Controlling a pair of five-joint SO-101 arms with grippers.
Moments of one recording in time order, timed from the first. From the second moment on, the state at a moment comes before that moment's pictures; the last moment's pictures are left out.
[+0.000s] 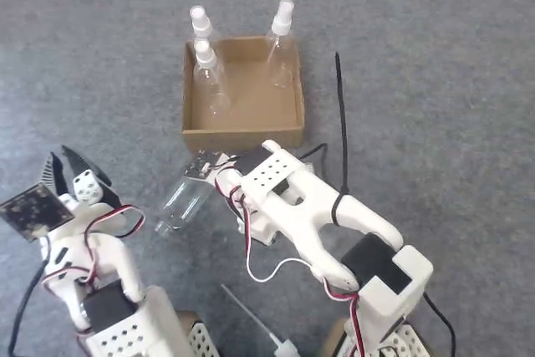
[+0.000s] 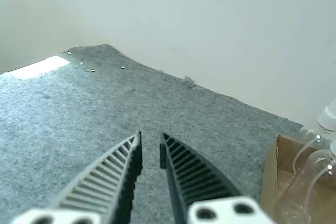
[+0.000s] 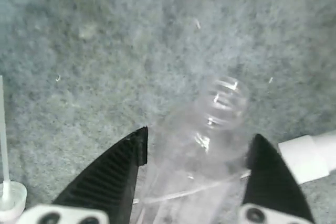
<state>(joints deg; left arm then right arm) -33.8 -100.4 86.7 38.6 13.5 -46.8 11.6 17.7 75.7 20.2</state>
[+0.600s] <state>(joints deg) -33.8 -100.4 86.7 38.6 13.5 -46.7 5.2 17.8 81.3 20.2</state>
